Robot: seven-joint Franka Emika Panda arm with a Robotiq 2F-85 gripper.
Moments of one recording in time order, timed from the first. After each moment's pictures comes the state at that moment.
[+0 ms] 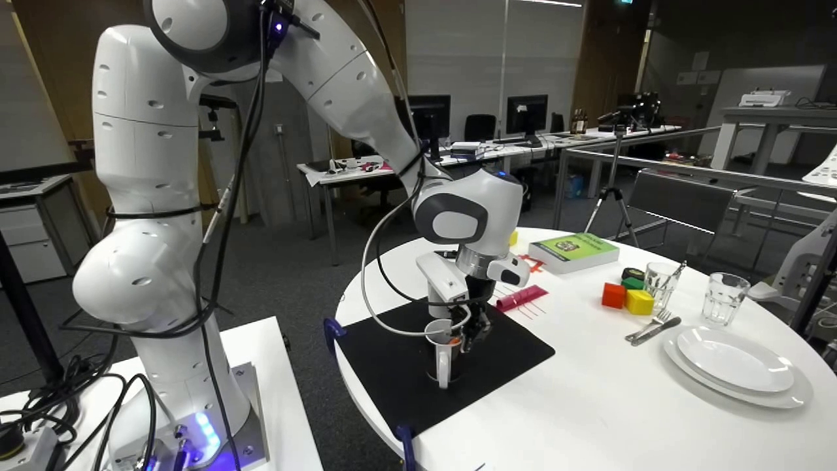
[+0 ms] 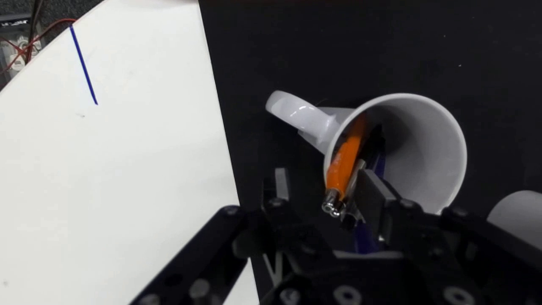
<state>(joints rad) -0.15 0.24 -0.15 -2.28 0.13 2.36 -0.29</state>
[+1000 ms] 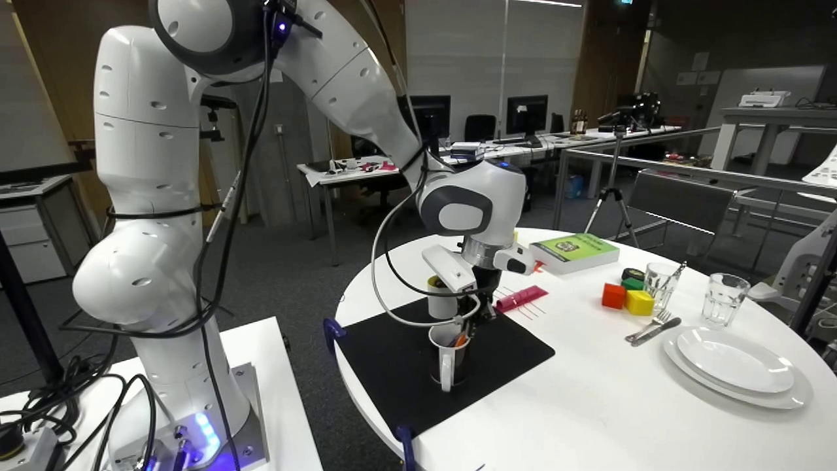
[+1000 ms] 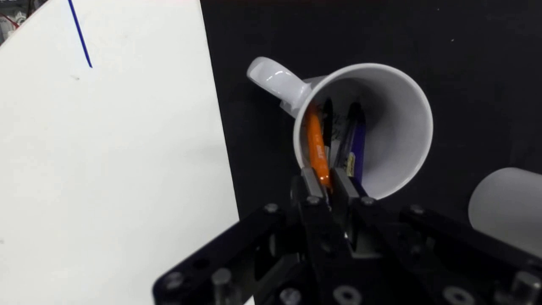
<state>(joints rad) -0.15 0.25 -0.13 -2.24 0.13 2.36 -0.29</state>
